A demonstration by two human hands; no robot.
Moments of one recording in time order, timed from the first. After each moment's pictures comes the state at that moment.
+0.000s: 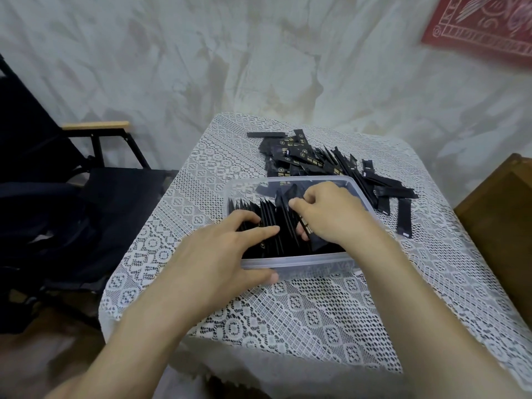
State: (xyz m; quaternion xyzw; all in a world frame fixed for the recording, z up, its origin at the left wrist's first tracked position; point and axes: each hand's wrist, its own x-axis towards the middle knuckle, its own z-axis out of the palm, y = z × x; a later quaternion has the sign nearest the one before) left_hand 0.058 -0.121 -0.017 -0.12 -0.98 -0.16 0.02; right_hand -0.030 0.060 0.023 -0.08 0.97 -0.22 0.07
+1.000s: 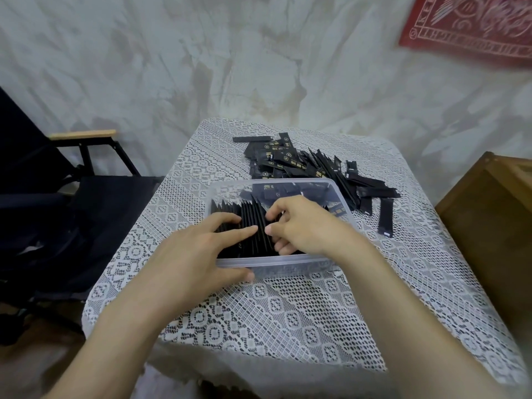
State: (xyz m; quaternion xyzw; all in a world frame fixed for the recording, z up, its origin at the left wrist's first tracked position) left_hand 0.050 -0.124 -0.013 -0.12 -0.98 -0.15 0.01; right_hand -0.038 0.071 0.003 -0.11 0.90 -0.38 0.19
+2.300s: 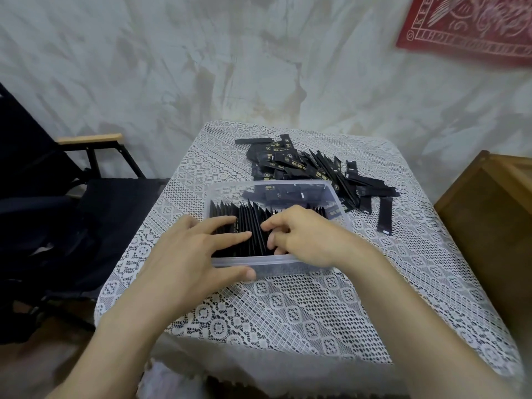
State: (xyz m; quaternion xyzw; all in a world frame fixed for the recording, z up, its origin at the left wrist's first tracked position) left_hand 0.062 -0.129 -0.009 -0.07 -0.99 -0.12 0.03; right_hand -0.016 0.077 0.015 -0.20 0.92 -0.29 0.19
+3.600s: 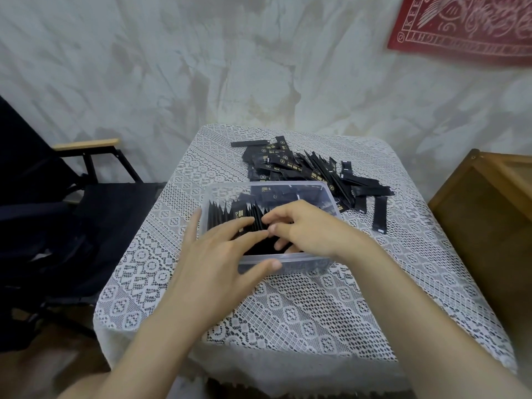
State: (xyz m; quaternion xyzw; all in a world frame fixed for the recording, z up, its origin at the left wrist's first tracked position) left_hand 0.065 -0.090 -0.011 -0.09 -0.98 -0.14 0.10; right_hand -0.027 0.086 0.012 -0.17 0.88 -0.39 0.20
